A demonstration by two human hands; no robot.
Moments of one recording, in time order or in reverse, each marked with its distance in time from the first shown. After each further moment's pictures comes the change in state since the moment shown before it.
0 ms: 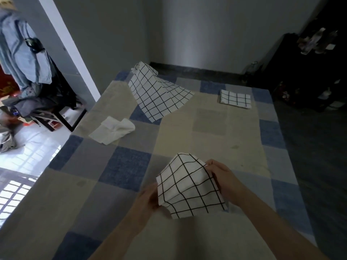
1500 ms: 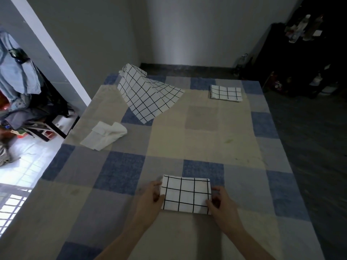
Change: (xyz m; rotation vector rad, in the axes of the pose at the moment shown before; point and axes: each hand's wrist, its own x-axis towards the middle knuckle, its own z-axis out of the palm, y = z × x) left_hand 0.028 -0.018 0.016 0.717 0.215 0.352; right_hand -0.031 0.121 -0.016 -0.575 0.312 -0.112
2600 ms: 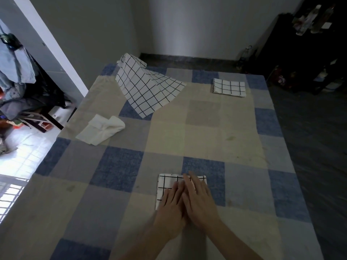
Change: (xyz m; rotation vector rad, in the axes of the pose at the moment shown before) left_hand -0.010 -0.017 0.078 0.794 -0.237 0.386; right_hand 0.023 -0.011 0.060 -0.565 0.041 -0.481
